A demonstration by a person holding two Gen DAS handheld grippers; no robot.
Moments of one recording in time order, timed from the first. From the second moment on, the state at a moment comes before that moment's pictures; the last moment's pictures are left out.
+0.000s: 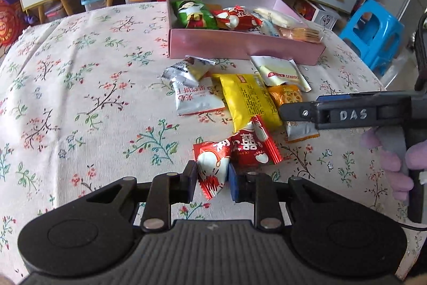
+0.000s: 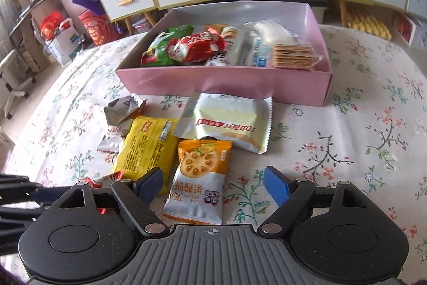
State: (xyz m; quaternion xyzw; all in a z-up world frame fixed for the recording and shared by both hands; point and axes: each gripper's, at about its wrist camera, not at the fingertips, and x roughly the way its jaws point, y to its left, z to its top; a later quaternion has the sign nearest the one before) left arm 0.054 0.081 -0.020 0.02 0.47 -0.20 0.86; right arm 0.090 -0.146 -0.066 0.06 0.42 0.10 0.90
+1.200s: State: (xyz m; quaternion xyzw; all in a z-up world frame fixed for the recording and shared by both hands) left arm 0.067 0.070 -0.028 -0.10 0.48 -0.24 0.84; right arm 0.072 -0.152 -0.070 -0.01 0.39 0.07 0.92
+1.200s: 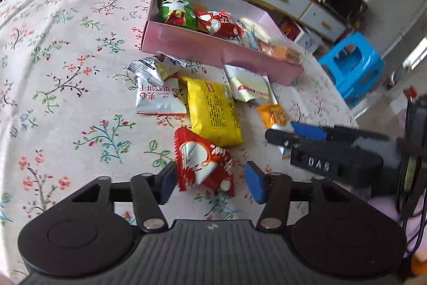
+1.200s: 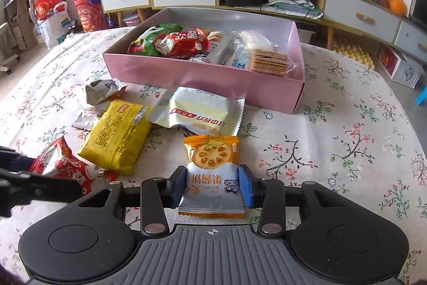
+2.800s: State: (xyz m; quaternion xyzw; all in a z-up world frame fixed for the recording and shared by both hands) left arm 0.197 0.005 0.050 -0.12 0.41 -0.15 0.89; right arm 0.204 -0.274 0.001 0.33 0.38 0.06 0.86
